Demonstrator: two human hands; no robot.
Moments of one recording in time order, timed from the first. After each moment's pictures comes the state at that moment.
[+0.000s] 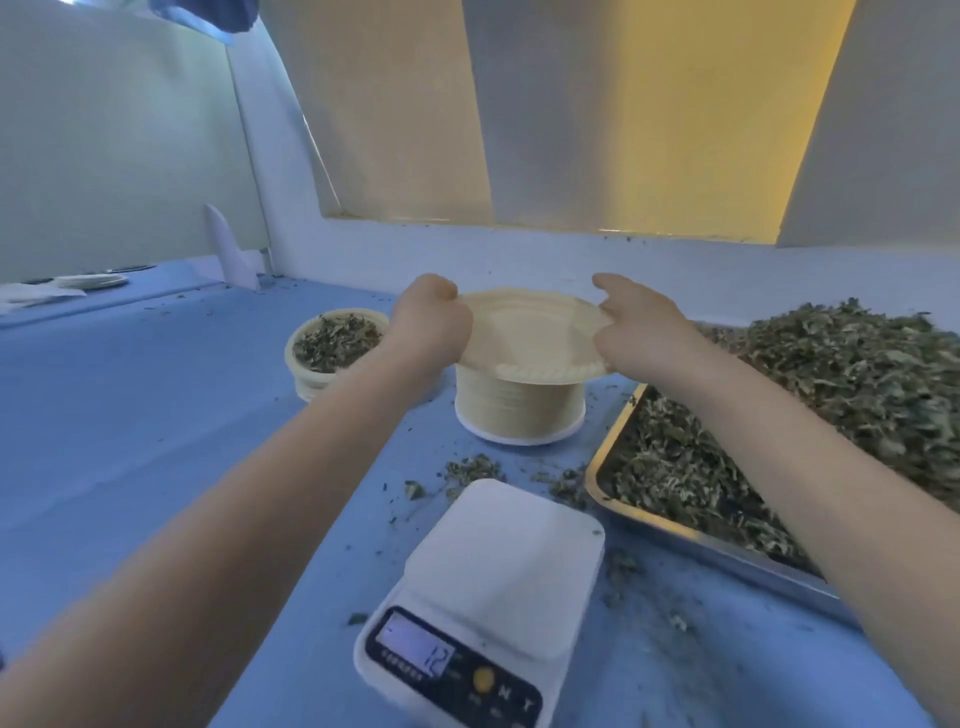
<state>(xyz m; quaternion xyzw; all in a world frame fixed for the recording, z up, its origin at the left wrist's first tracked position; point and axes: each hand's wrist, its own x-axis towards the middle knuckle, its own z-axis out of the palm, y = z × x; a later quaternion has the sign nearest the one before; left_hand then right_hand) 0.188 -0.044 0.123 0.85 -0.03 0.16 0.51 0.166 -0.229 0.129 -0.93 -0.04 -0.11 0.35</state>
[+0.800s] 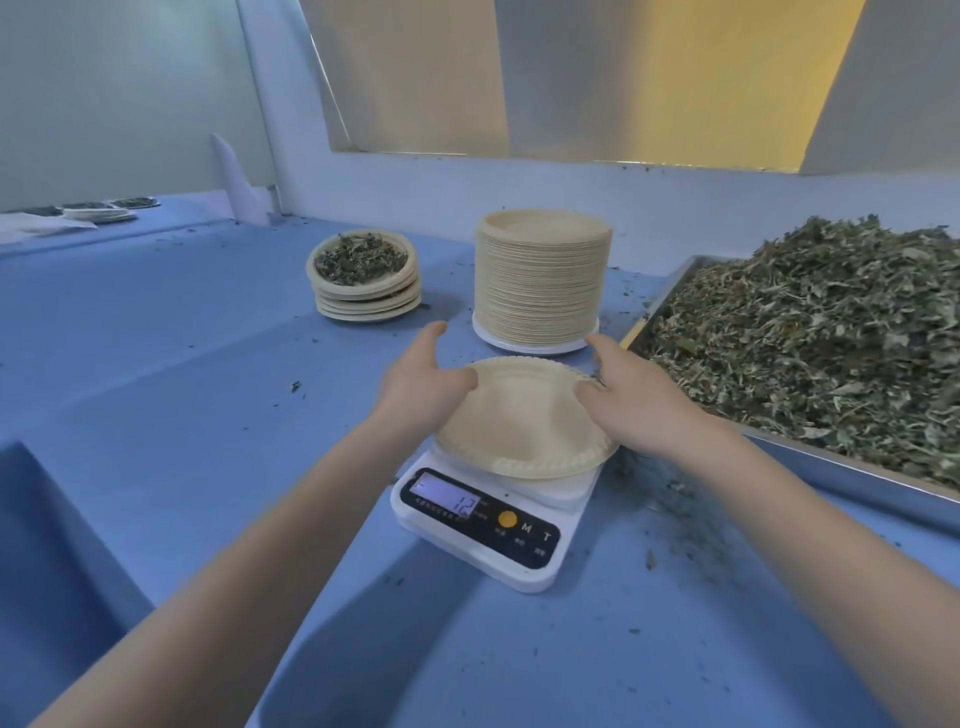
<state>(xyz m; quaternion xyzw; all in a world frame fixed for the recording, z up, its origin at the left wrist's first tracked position) 0.116 -0.012 0.003 0.84 0.01 0.06 0.54 0.103 -0.210 0.013 -0.97 -0.08 -0.05 0.24</state>
